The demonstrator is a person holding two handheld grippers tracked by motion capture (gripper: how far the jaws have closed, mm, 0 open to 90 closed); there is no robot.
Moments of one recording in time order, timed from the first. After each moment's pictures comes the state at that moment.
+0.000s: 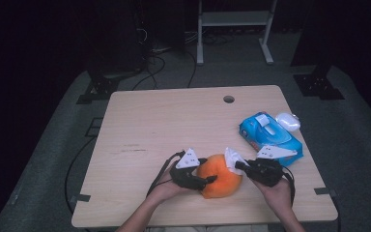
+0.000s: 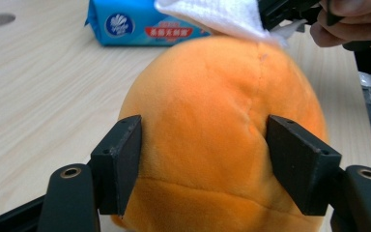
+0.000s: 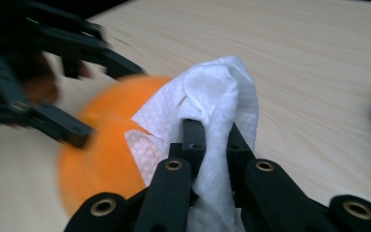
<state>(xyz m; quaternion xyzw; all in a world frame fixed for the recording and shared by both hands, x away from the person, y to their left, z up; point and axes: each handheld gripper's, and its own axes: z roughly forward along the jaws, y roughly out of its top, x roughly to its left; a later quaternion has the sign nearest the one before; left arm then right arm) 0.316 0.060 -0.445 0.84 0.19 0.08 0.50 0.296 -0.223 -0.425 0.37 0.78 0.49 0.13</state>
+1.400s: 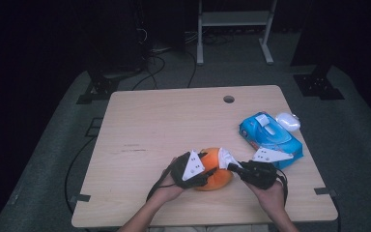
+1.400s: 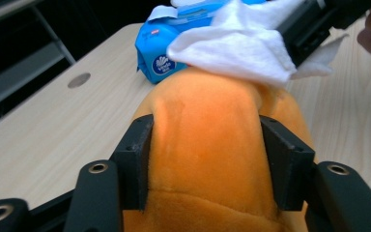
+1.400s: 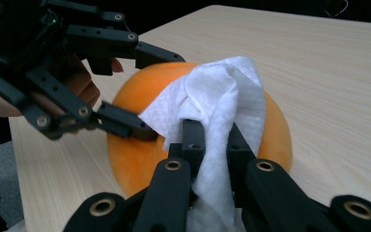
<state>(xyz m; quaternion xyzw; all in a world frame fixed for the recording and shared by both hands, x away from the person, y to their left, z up) 0.295 0.047 -0.427 0.84 0.13 0.25 0.47 0.287 -0.204 -0.423 0.33 0.77 0.54 0.11</state>
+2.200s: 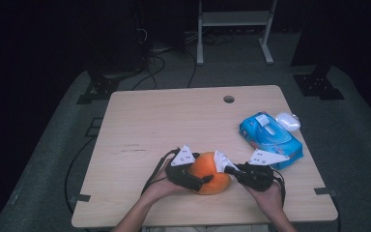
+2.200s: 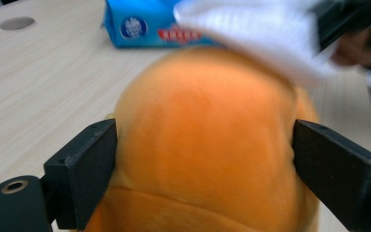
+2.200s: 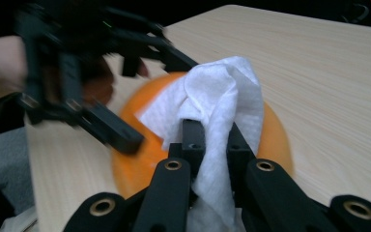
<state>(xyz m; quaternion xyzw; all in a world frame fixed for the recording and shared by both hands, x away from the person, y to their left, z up) 0.314 0.066 -0.440 0.84 0.18 0.11 0.49 0.282 -0.193 -0.423 0.29 0.78 0.54 0.11</state>
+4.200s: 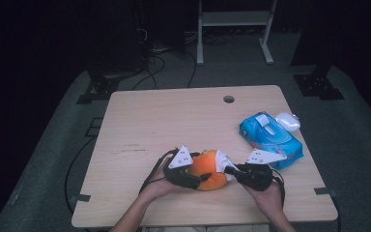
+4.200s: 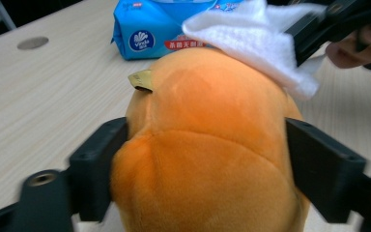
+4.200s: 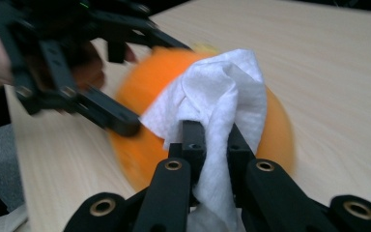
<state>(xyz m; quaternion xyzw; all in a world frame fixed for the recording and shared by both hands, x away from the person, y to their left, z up) 0.310 0.069 -0.433 0.84 0.15 0.14 0.50 0.282 -0.189 -0.422 0.31 0.79 0.52 0.11</state>
